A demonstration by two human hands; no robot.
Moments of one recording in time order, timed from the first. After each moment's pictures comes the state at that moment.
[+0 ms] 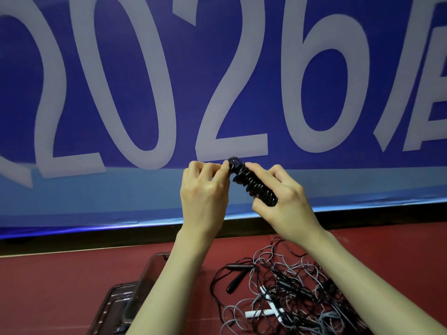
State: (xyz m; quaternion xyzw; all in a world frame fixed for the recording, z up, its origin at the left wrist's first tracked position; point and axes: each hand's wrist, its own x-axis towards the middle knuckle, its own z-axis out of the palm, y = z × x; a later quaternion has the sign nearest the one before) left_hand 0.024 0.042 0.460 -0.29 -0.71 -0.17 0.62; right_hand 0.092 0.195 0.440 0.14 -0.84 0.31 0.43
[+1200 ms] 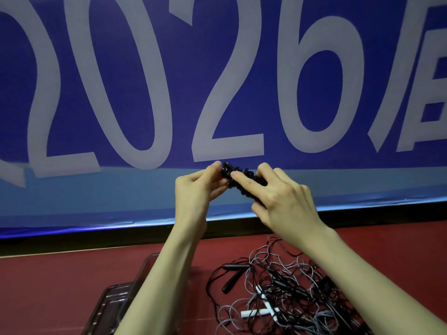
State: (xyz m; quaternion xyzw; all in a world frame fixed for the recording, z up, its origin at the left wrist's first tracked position) left_hand 0.059 0.044 0.483 -0.15 -0.61 -0.78 0.07; right_hand 0.111 0.192 0.455 0.12 -0.87 0.00 0.48
